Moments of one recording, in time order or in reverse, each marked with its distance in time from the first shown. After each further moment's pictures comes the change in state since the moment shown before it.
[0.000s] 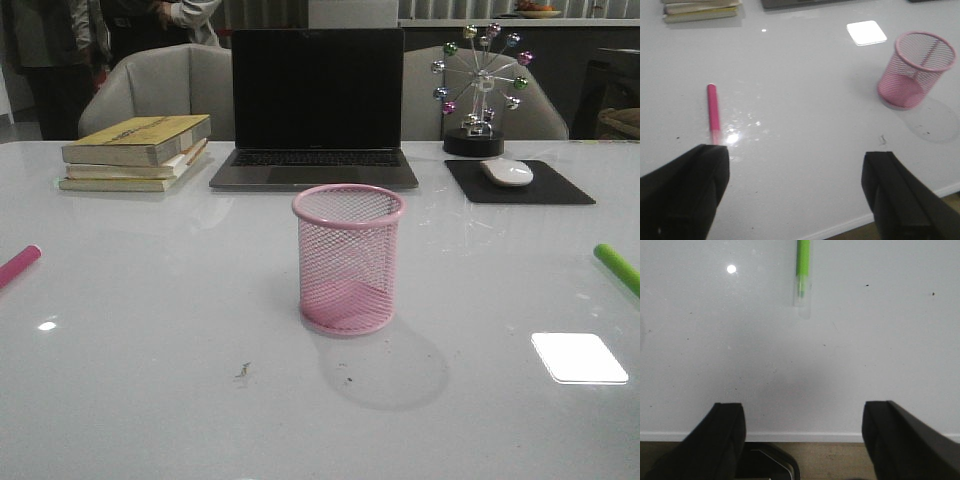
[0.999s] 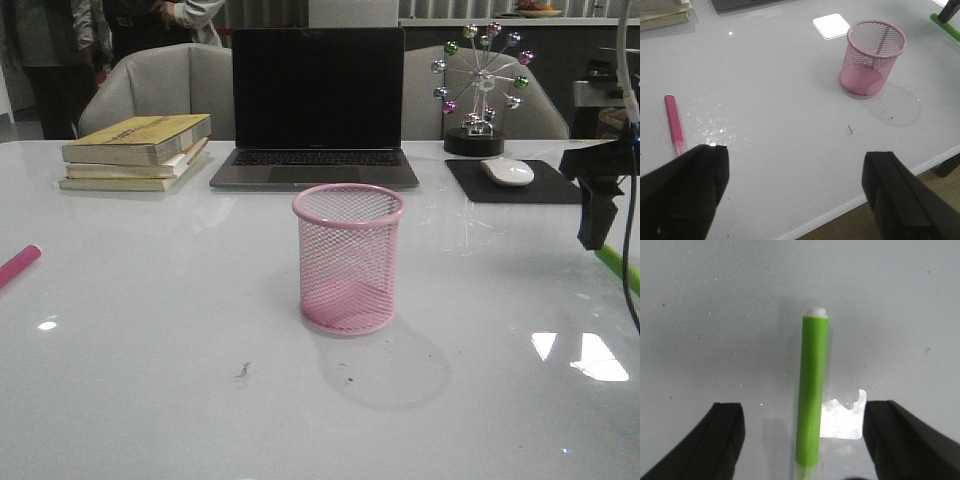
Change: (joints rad) left arm -0.125 0.000 0.000 -0.002 0.000 0.006; right arm 0.000 1.040 -0.700 0.000 -0.032 -0.025
